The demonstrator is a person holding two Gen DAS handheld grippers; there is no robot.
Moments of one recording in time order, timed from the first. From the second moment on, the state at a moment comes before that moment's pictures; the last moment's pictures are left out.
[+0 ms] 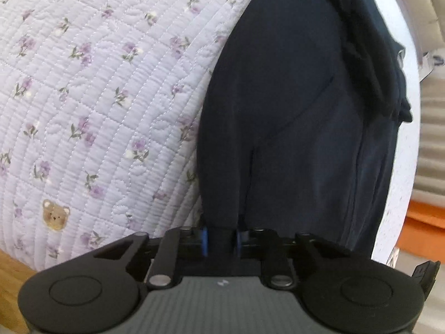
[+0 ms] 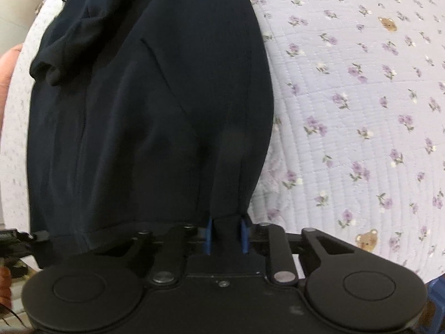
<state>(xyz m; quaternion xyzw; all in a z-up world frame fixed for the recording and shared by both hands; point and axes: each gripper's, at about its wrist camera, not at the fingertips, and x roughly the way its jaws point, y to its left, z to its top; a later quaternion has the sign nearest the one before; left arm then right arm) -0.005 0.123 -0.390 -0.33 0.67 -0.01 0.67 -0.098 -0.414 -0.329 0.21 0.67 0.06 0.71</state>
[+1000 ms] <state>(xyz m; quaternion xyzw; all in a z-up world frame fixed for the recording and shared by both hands) 0.229 0.102 -0.271 -0.20 0.46 -0.01 0.87 0.118 -0.451 -0.246 0.17 0.51 0.07 0.84</state>
